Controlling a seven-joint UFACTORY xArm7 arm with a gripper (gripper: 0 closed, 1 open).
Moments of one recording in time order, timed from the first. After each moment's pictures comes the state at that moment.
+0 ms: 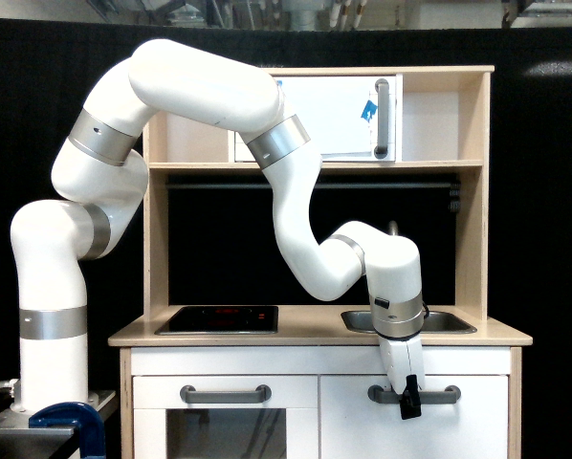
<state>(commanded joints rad) -0.30 0.60 0.32 1.11 0.74 0.50 -0.80</state>
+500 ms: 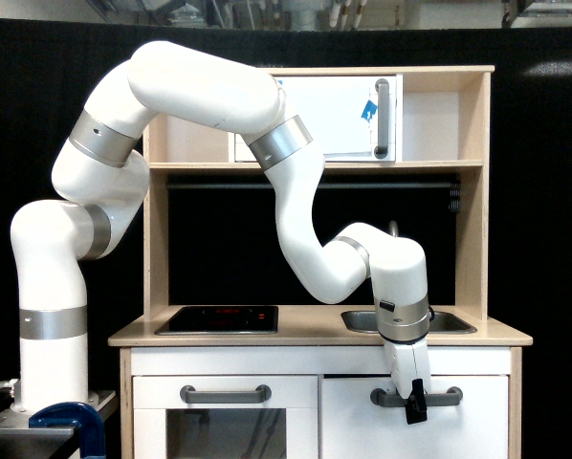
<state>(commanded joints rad) -0.32 0.62 0.31 1.15 0.71 0.53 -0.80</state>
